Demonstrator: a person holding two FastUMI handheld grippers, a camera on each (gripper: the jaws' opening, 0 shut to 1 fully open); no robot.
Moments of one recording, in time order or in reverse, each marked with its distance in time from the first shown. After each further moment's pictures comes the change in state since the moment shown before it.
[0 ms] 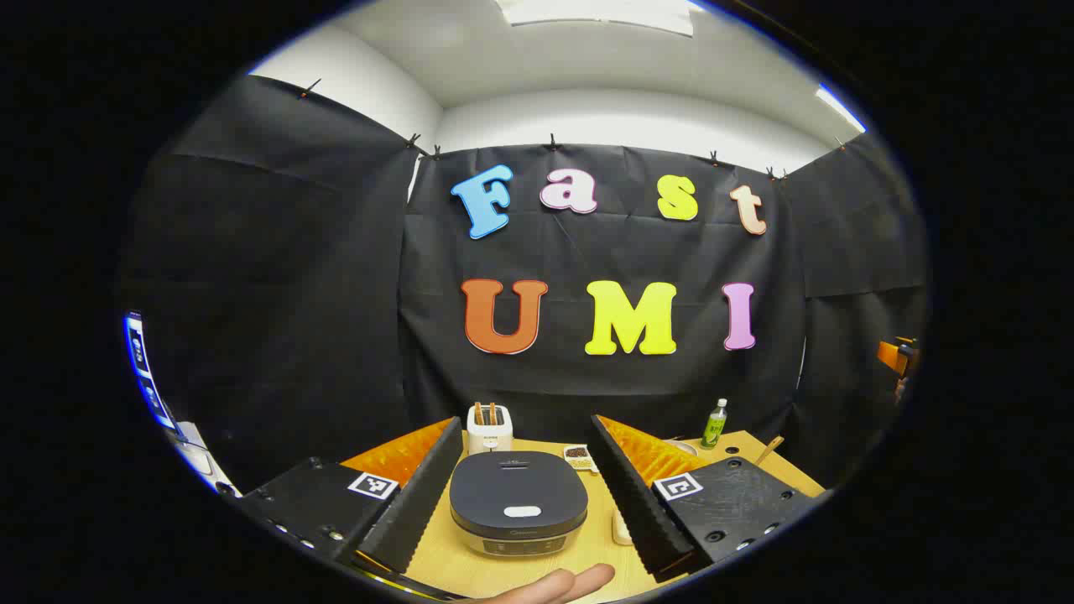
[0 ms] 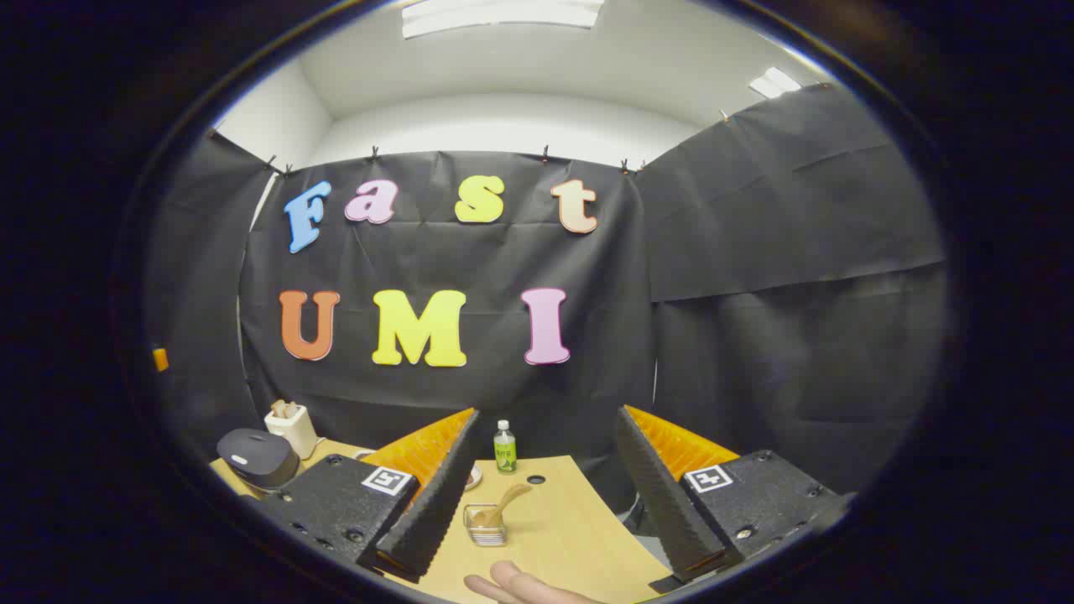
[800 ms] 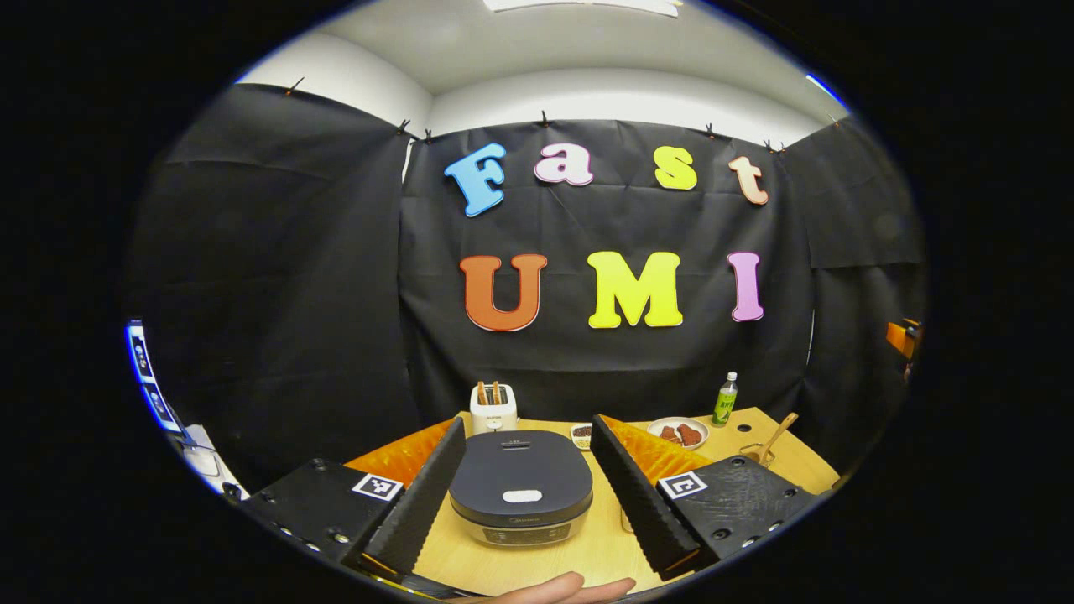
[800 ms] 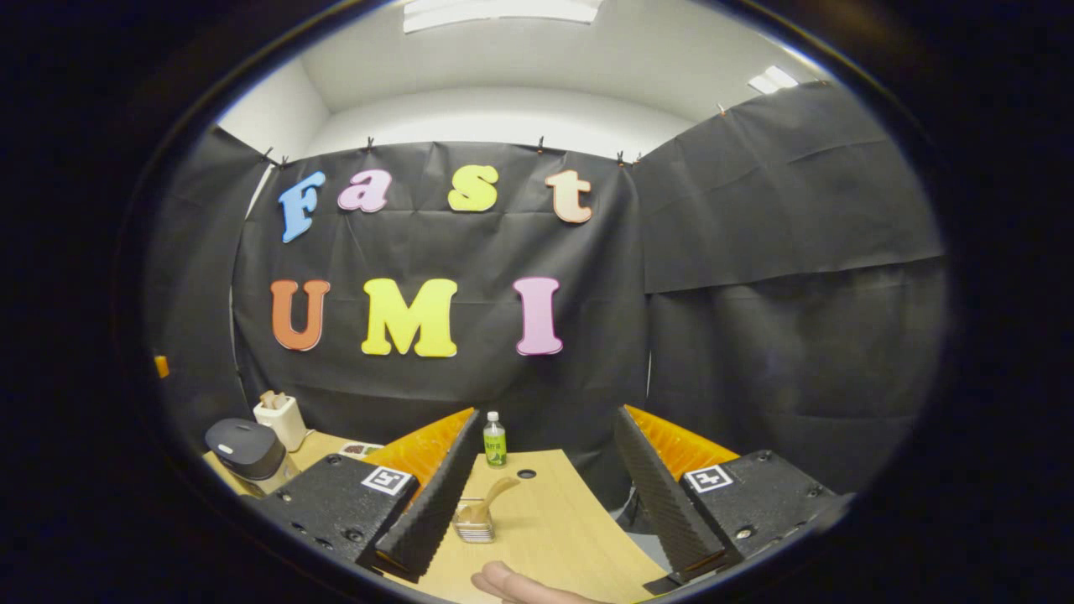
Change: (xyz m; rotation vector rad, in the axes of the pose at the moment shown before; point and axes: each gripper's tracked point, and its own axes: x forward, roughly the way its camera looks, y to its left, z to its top) left arm 0.013 -0.014 -0.033 0.015 0.084 0.013; right arm 0.013 -0.015 -0.022 0.000 0.028 -0.008
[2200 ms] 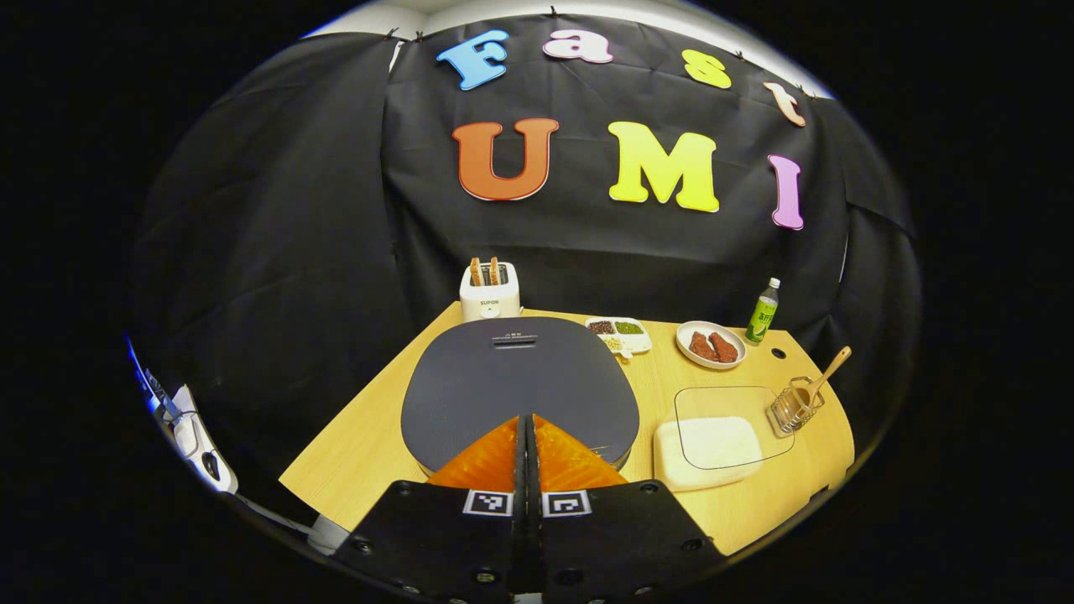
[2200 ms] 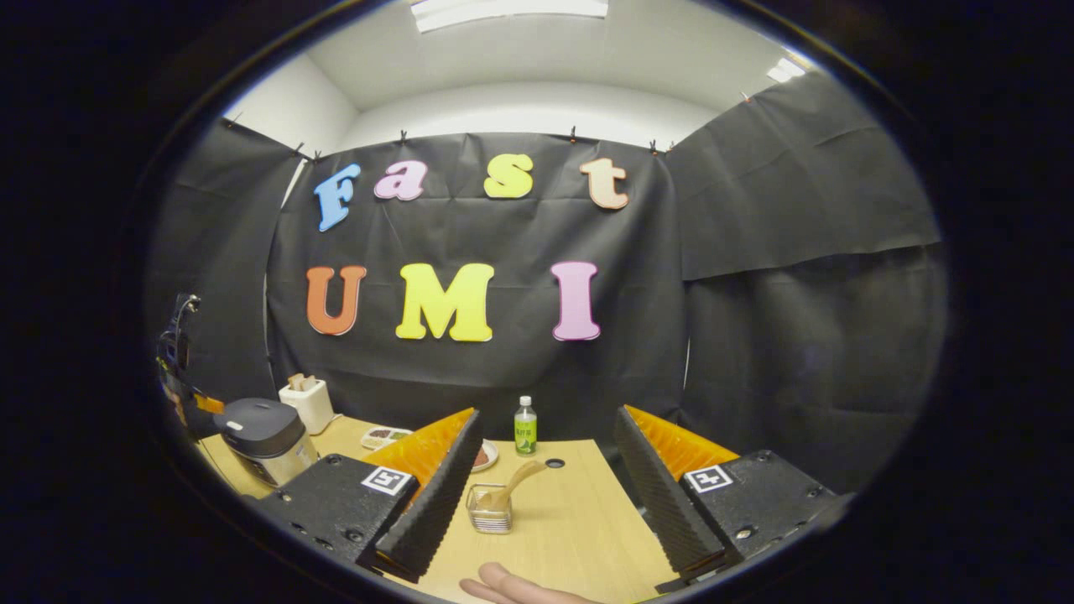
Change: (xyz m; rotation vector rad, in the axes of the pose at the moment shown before) left arm 0.107 0.008 -0.157 -0.025 0.428 0.022; right arm 0.011 0.021 -0.048 -0.011 0.023 0.142
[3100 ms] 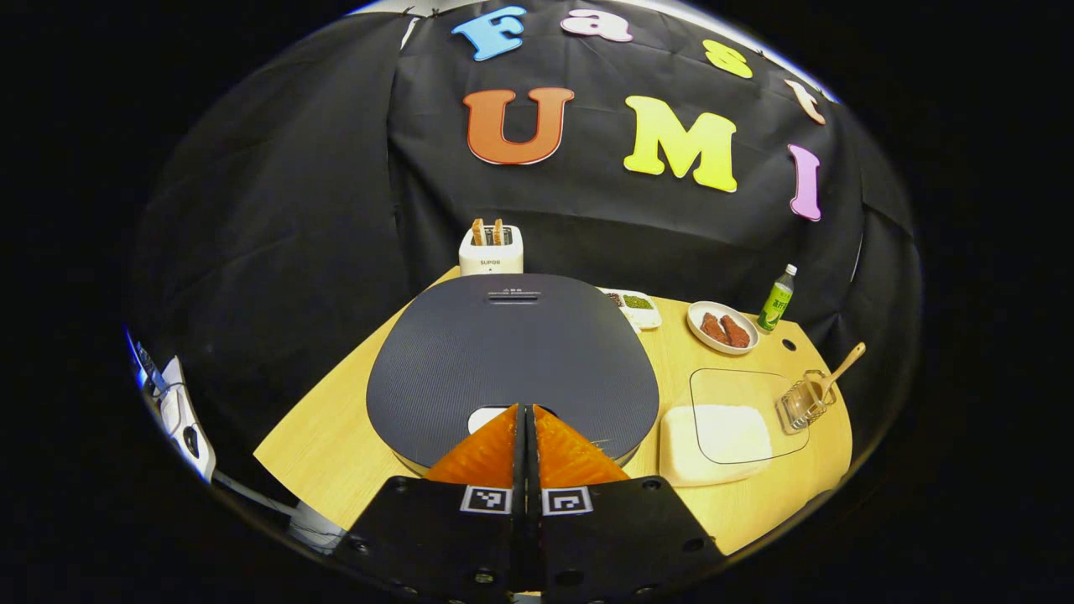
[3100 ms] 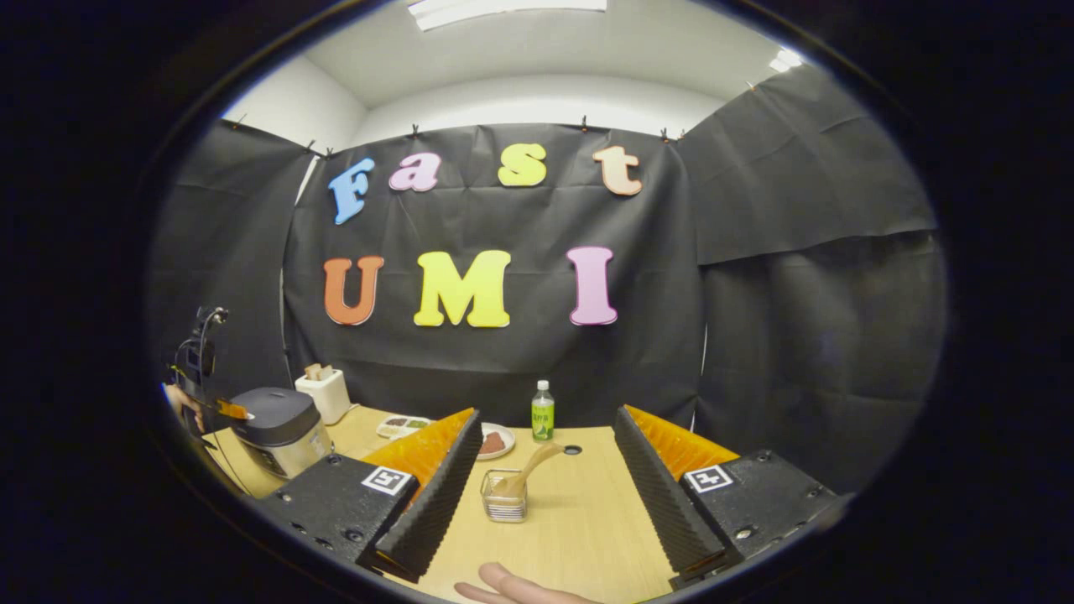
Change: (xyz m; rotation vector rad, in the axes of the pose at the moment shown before) left arm 0.020 -0.002 -0.034 -0.028 0.078 0.035; right arm -0.009 0.010 -0.033 0.009 0.035 0.056
